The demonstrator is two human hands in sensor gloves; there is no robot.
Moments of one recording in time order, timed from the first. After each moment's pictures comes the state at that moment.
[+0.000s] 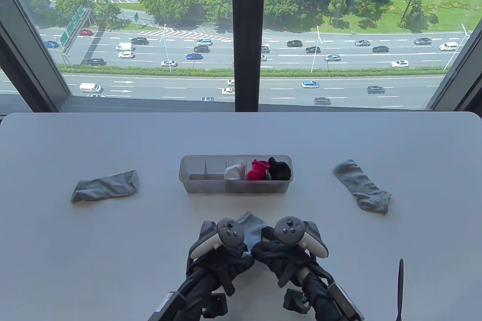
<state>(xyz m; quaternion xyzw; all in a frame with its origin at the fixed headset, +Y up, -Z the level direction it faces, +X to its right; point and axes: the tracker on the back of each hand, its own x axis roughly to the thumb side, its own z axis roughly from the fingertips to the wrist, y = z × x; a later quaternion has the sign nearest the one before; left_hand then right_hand) -0.088 -0.769 -0.298 -0.38 -0.15 0.20 0.89 0.090 -0.787 -0.307 0.16 0.33 0.85 0.37</state>
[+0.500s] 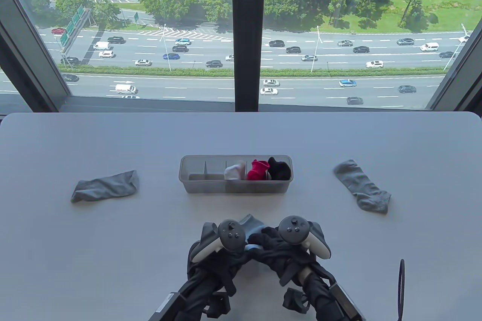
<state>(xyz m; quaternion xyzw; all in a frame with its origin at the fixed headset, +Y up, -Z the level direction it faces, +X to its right) -0.088 -0.764 -0.298 -0.31 -0.15 0.18 0.92 0.093 -0.785 -0.306 0.16 0.32 0.85 0.39</state>
